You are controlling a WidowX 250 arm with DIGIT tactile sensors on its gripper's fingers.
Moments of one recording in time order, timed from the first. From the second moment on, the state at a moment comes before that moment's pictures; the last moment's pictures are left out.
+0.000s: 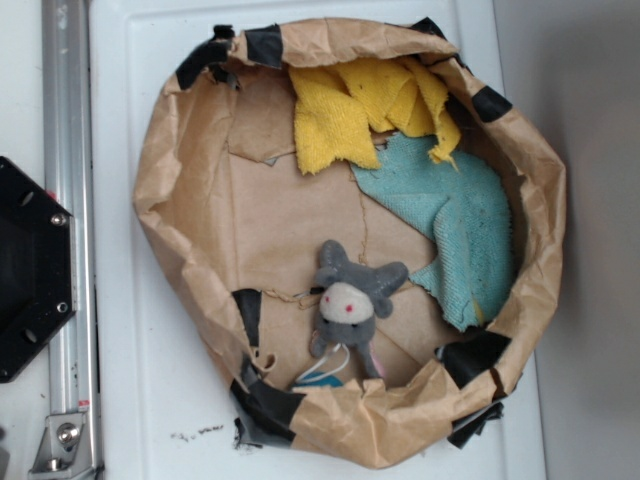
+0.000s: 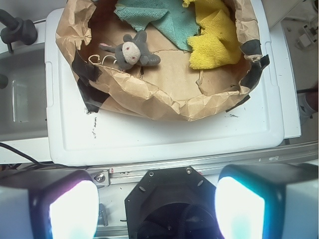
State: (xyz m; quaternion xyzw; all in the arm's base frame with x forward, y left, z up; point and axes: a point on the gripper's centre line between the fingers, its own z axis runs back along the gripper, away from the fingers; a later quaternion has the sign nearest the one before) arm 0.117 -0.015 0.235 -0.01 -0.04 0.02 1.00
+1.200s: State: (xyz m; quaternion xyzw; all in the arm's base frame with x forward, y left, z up) arm 0.242 -0.035 0.143 -0.08 -0.10 0.42 0.90
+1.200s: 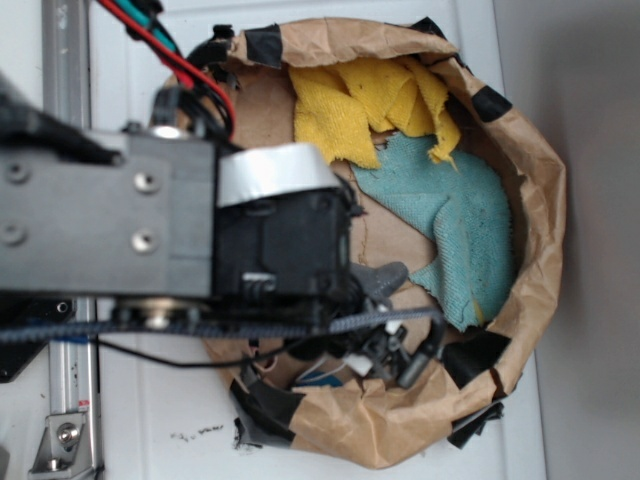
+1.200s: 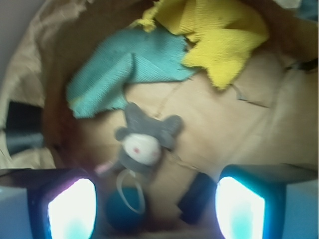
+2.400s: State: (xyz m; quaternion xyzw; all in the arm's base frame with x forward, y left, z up) arm 0.257 -0.046 0.095 -0.06 -0.03 0.28 0.96
